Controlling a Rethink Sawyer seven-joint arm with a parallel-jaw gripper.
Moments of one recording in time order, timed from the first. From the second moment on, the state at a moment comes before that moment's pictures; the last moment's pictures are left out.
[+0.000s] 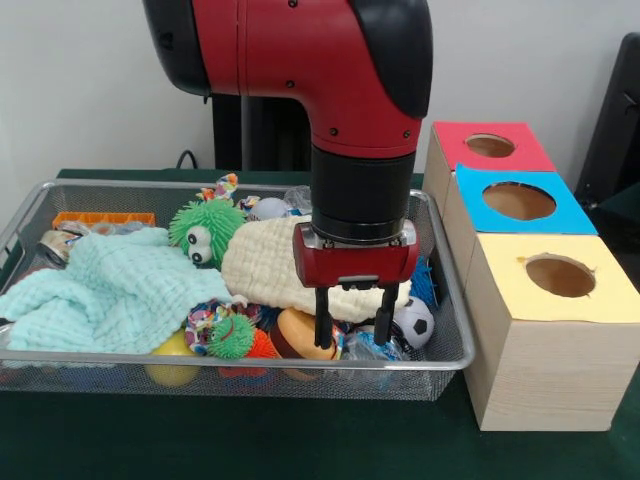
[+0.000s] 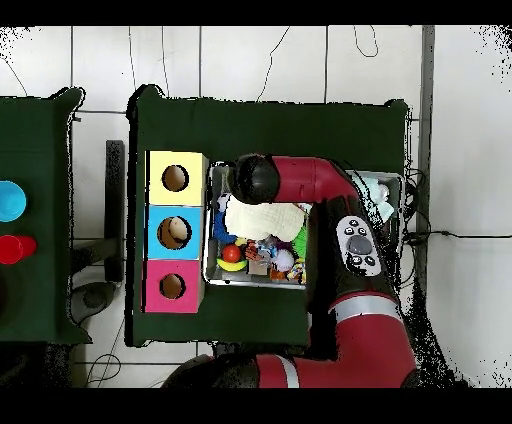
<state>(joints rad) -0.30 -0.46 0.16 1.34 -0.25 0.53 1.57</state>
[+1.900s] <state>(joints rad) -0.31 -0.44 0.17 1.46 -0.25 0.47 1.57</state>
